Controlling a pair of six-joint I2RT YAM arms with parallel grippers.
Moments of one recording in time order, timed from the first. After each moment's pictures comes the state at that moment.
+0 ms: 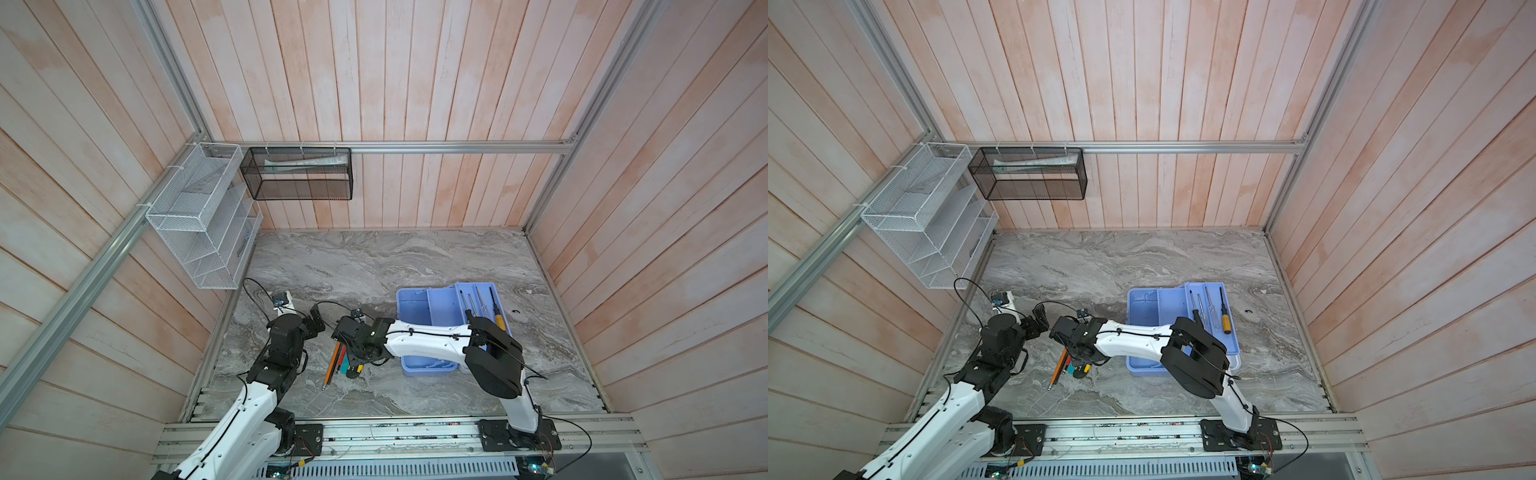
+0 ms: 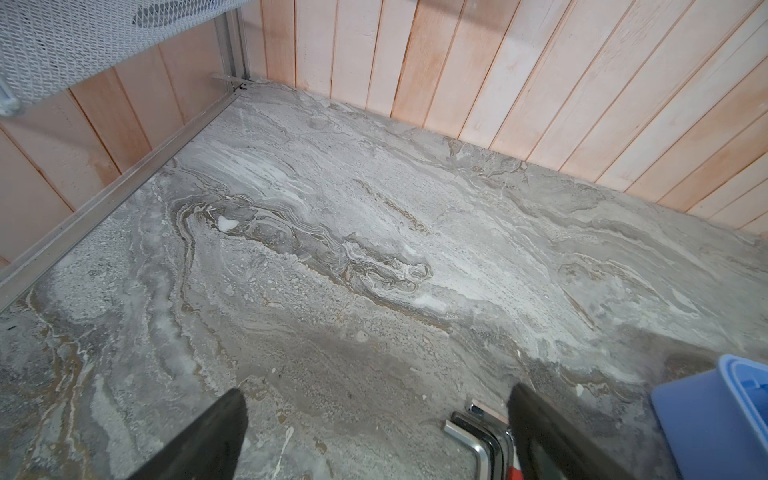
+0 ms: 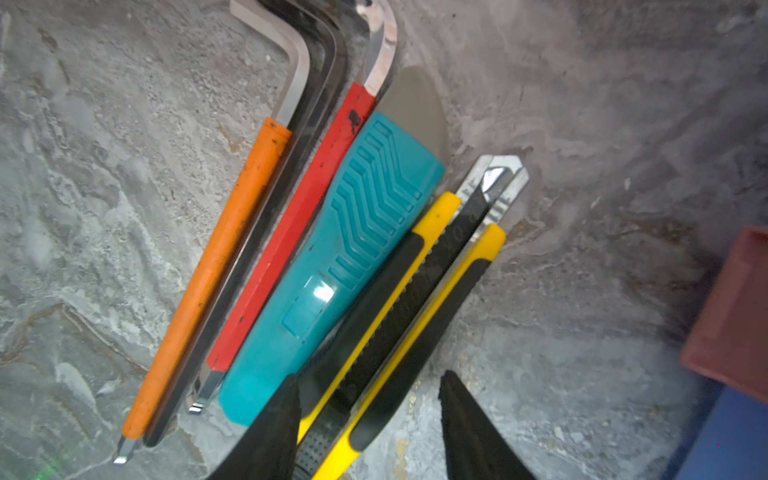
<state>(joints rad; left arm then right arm) -0.27 0.78 0.35 -0.01 -0.32 -0.37 1.21 2.08 1.56 -0.72 0.17 0.87</state>
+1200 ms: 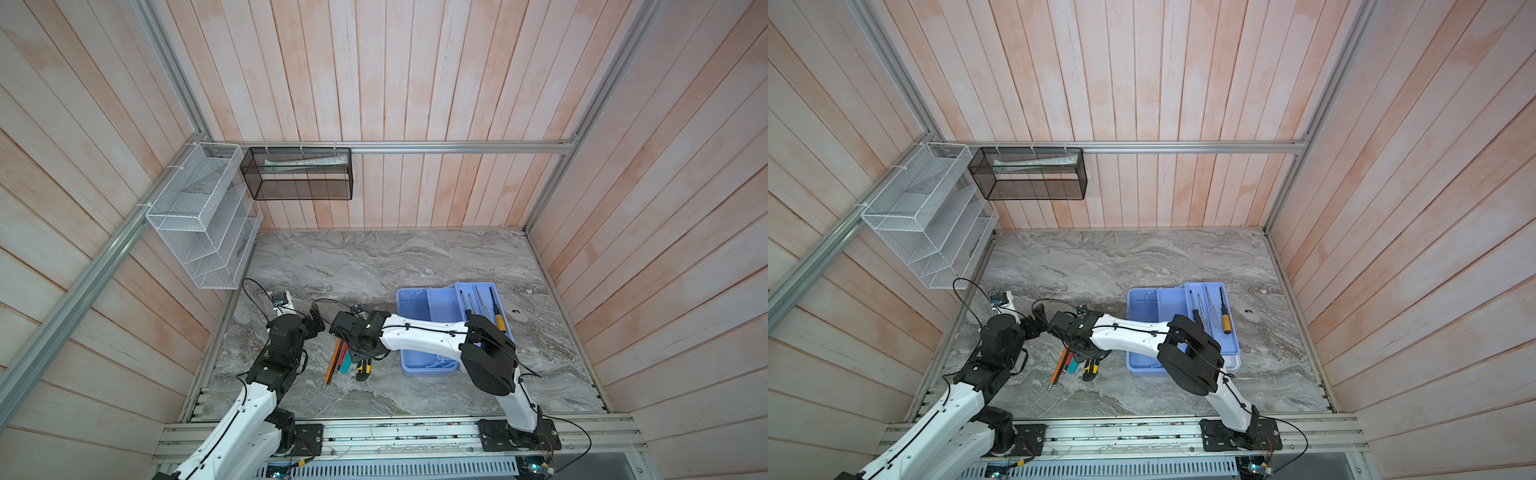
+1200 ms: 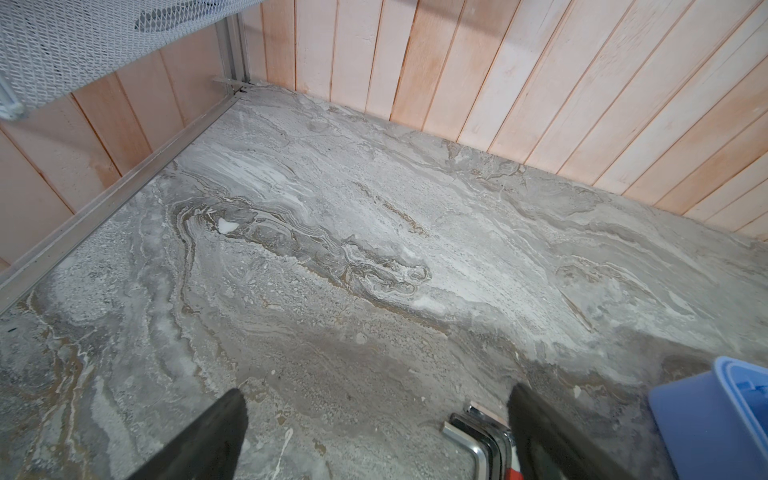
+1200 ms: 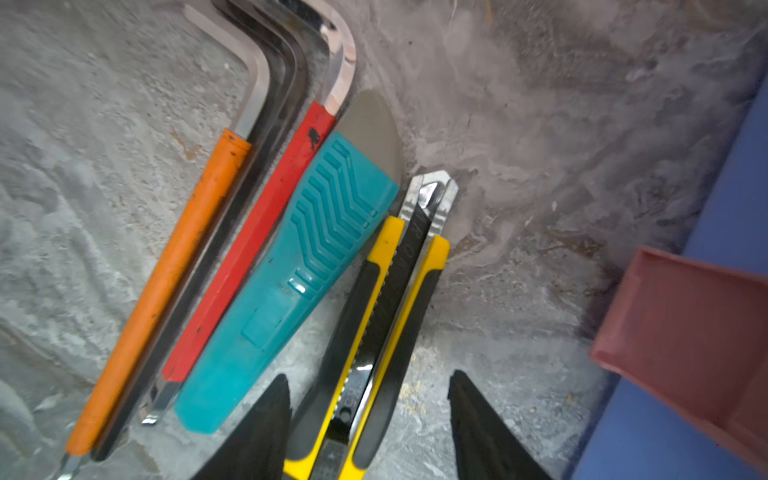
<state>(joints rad) -0.27 0.78 0.35 -0.01 -0.32 -0.37 1.20 2.14 1.66 -0.87 0.22 0.81</state>
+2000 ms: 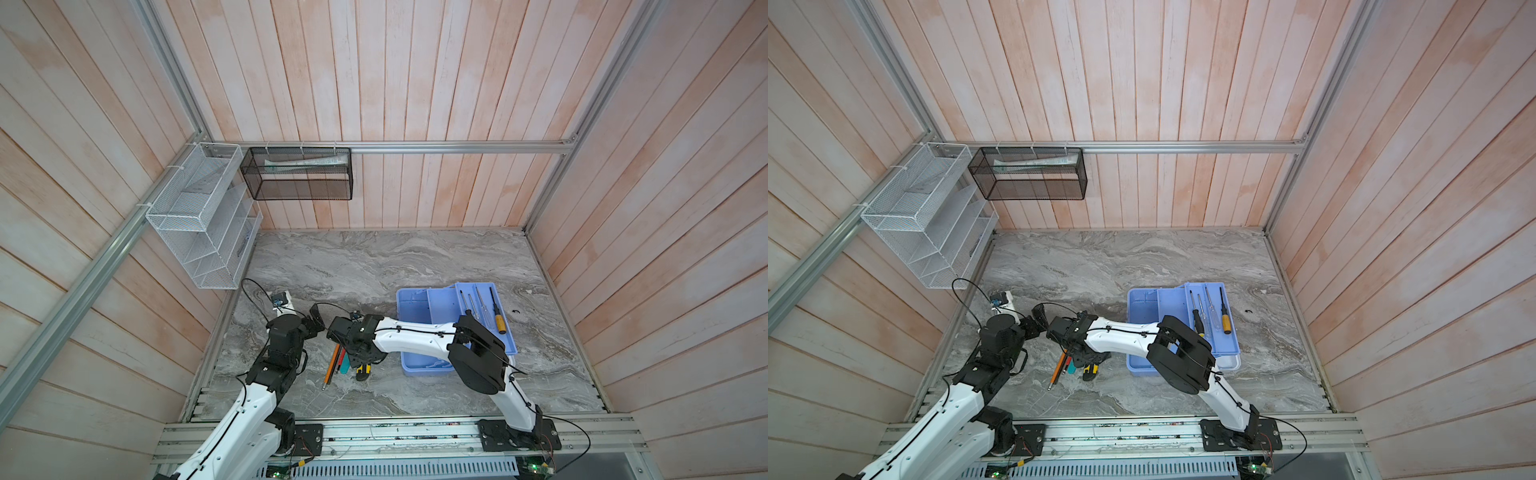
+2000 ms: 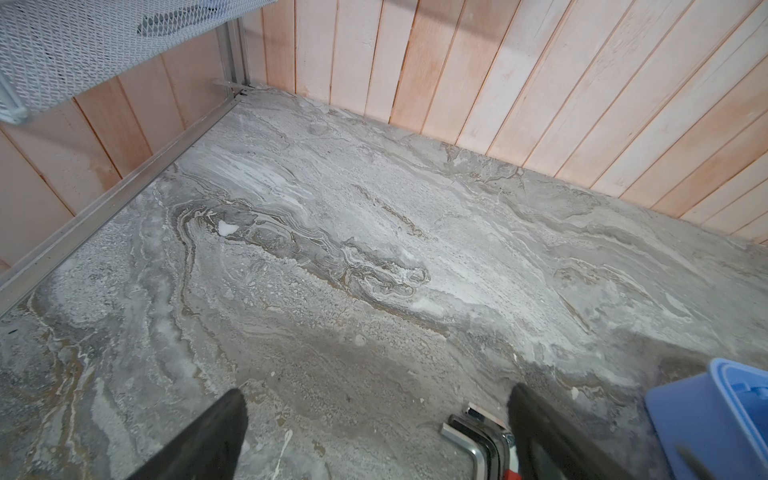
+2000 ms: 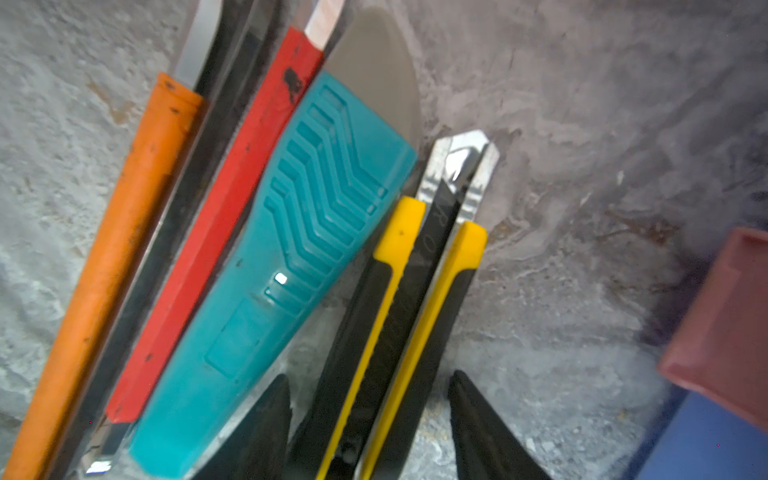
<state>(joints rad) -0.27 0.77 0.35 -0.01 -0.32 -0.37 1.20 2.20 1.69 -0.89 0.19 0.85</state>
